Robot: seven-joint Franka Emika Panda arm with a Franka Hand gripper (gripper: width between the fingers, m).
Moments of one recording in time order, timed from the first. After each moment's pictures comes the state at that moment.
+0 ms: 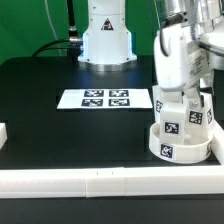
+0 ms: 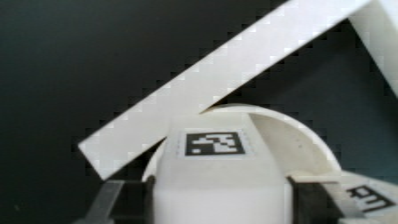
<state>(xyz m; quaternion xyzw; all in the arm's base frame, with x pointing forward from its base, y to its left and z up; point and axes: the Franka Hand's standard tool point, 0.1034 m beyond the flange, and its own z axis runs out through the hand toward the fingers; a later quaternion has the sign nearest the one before) 0.565 0.117 0.079 -0.44 0.89 0.06 0.12</state>
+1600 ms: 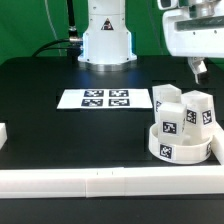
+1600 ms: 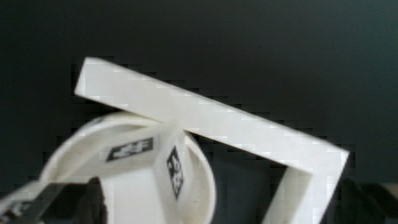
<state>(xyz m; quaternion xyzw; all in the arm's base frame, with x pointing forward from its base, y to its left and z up) 0.579 0.136 0.110 -0.85 0.50 -0.01 0.12</state>
